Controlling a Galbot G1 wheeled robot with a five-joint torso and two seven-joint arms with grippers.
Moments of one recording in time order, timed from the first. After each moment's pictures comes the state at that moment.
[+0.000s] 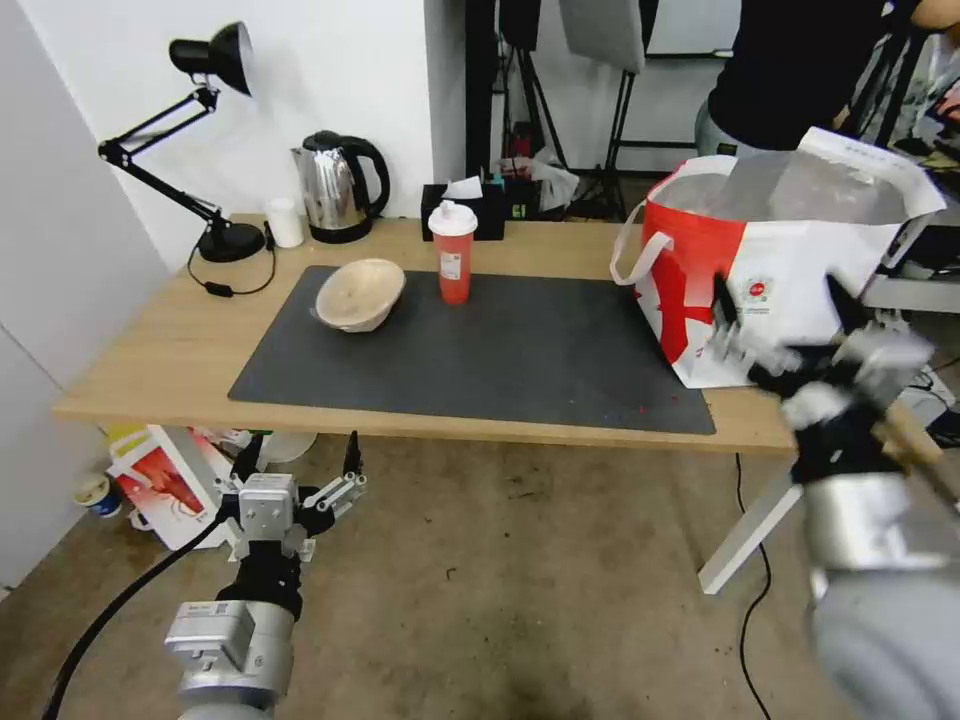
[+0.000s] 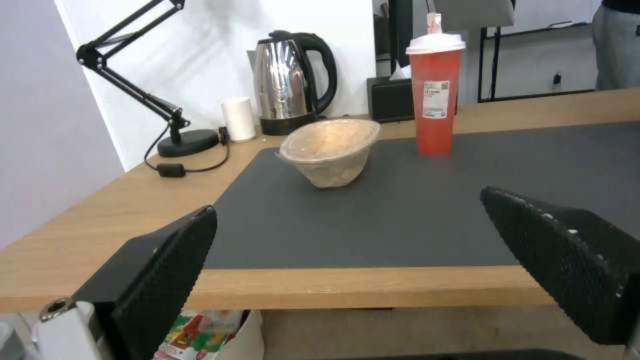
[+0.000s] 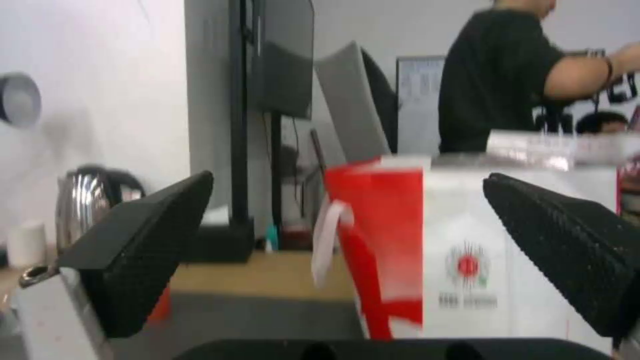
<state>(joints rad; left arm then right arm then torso) 1.88 -1.43 -0.44 -2.50 0.00 0.15 -0.20 -1.66 1.02 0.54 2.51 0.32 0.04 0.42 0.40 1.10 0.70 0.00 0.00</state>
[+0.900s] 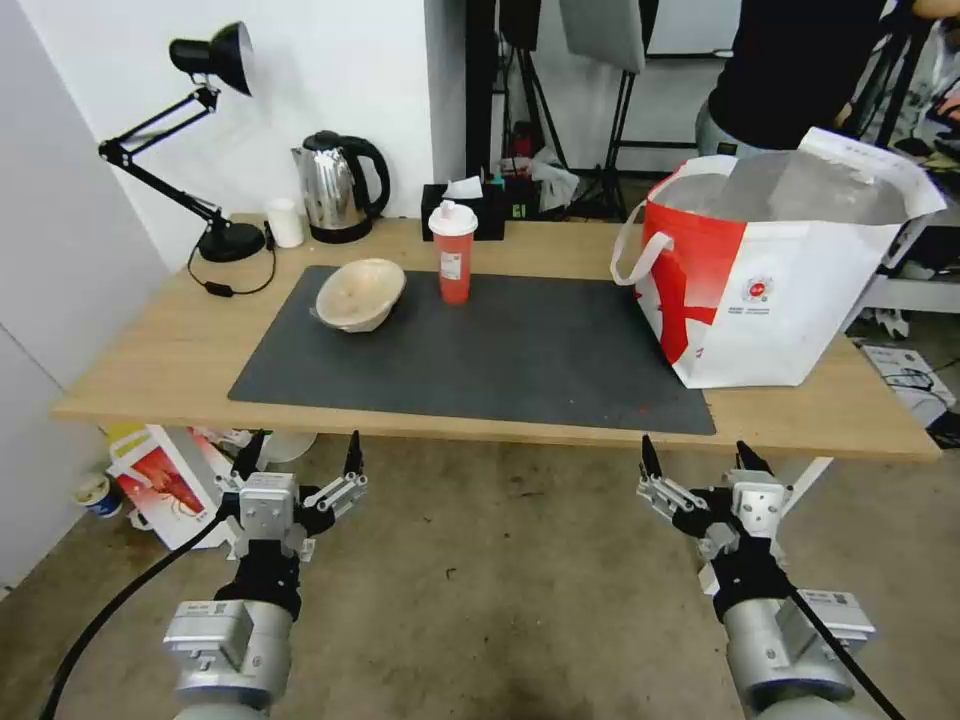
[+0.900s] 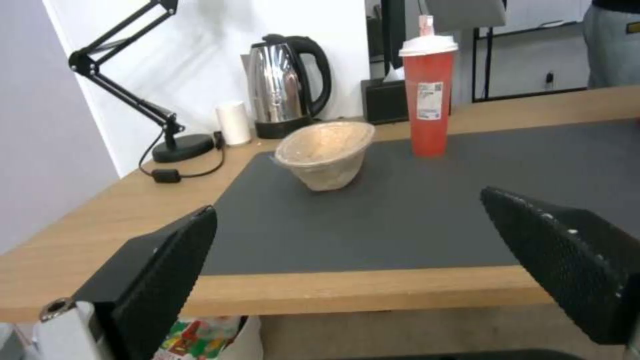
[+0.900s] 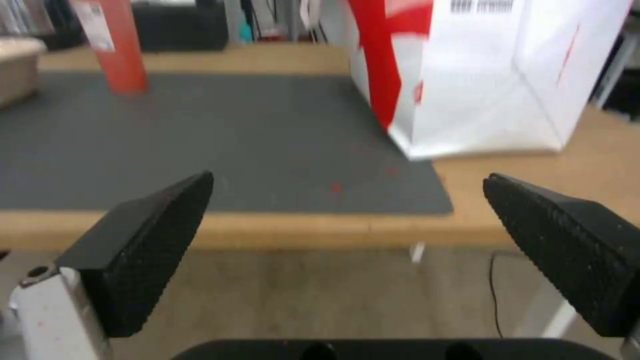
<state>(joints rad) 1.87 -1.40 -0.45 -2.50 -0.01 0.15 -0.19 -1.83 1.05 0.32 2.50 0.29 -0.20 0.63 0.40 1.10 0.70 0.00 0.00</state>
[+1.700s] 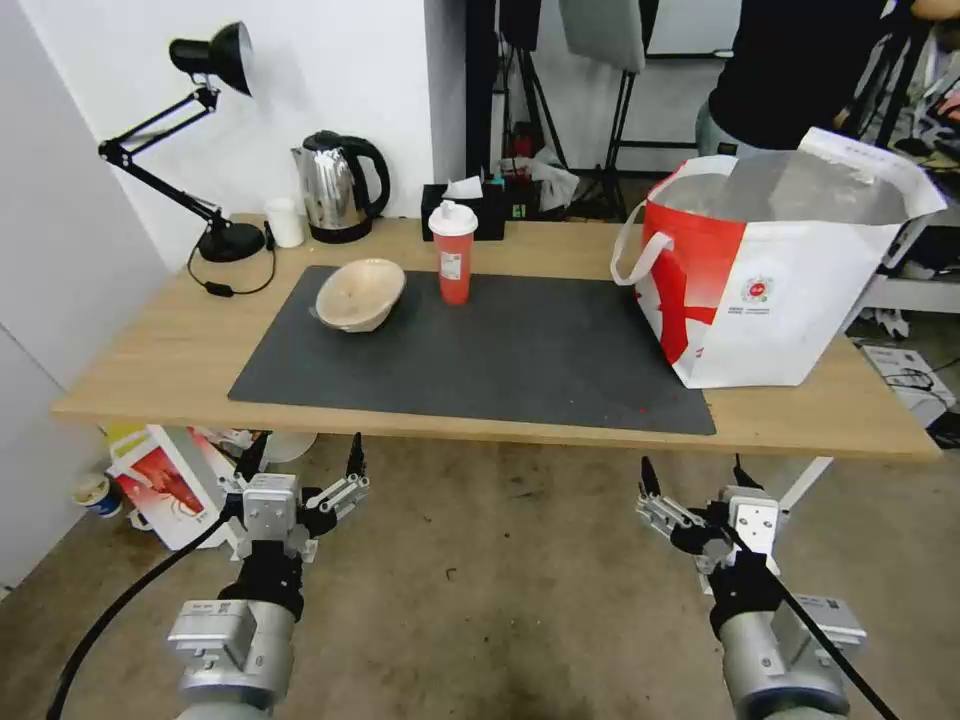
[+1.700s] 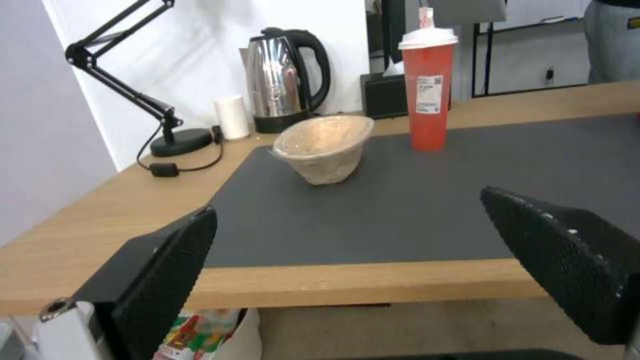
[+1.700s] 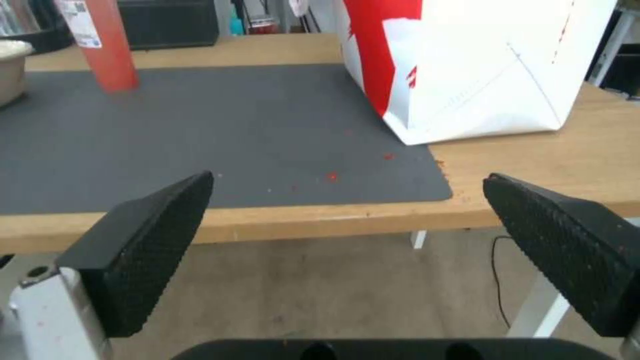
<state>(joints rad) 1.87 -1.41 -0.44 -2.49 -0.01 0.15 -0.19 -1.81 1.06 0.31 2.50 0.32 -0.20 0.65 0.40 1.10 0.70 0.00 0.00</state>
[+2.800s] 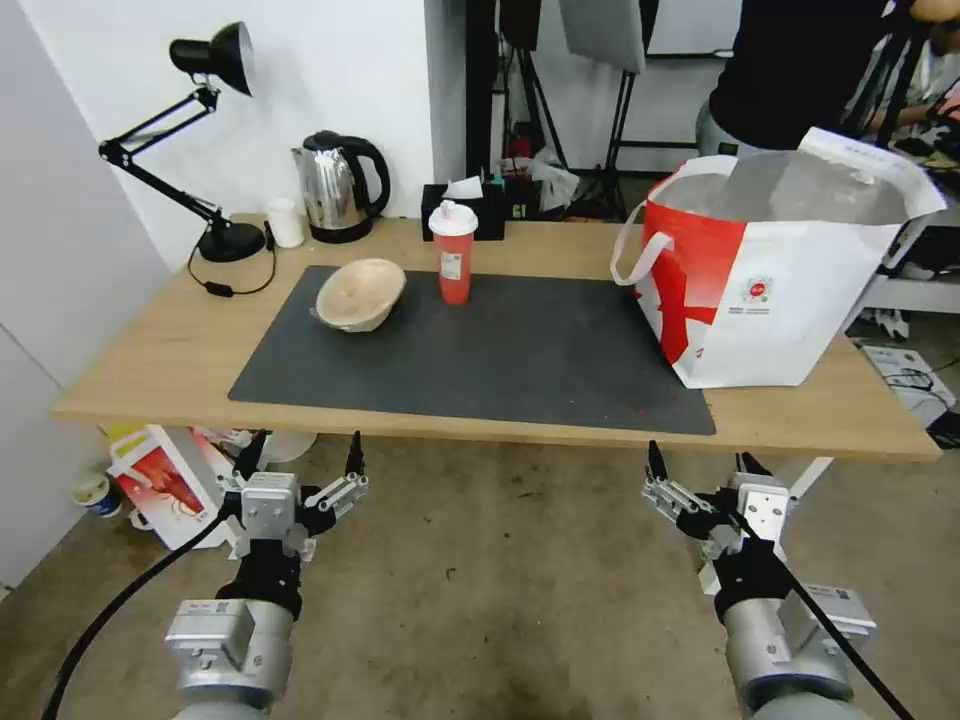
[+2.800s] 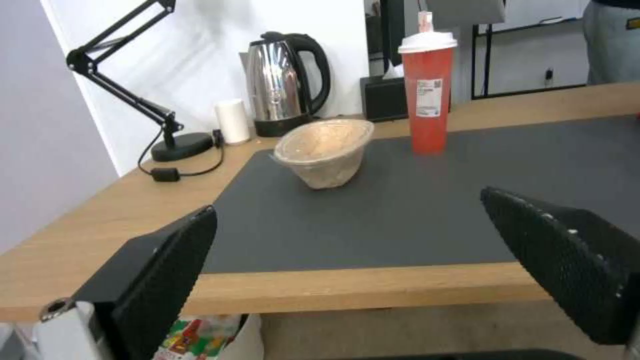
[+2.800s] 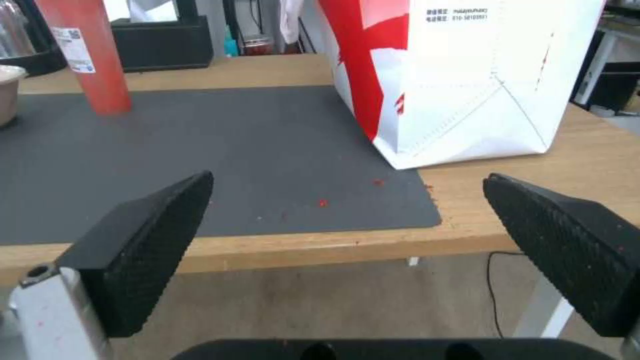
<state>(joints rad) 1.87 -1.40 -0.45 -2.50 -0.01 0.16 -0.19 -1.80 1.06 0.33 2.50 0.33 -0.19 0.65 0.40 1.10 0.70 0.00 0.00</state>
